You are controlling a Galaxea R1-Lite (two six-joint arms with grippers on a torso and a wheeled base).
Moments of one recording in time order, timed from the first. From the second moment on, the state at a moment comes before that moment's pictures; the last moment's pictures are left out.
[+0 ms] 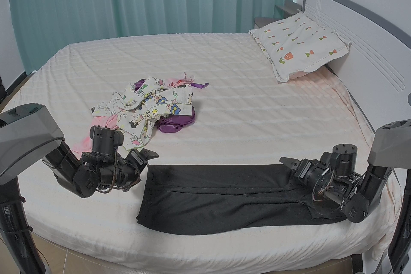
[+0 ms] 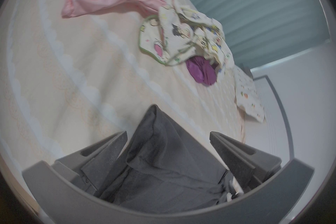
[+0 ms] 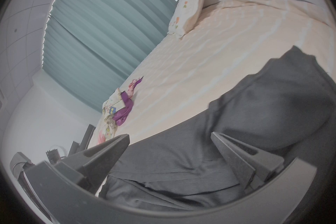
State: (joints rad) left arm -0.25 2.11 -0.79 -0.67 -0.14 -1.04; right arm 0.30 2.17 -0.42 -1.38 0.06 0.77
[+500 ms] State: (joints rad) left arm -0.30 2.11 -0.77 -0.58 -0.14 -0.59; right arm 0.14 2.14 -0.20 -1.55 0.10 0.74
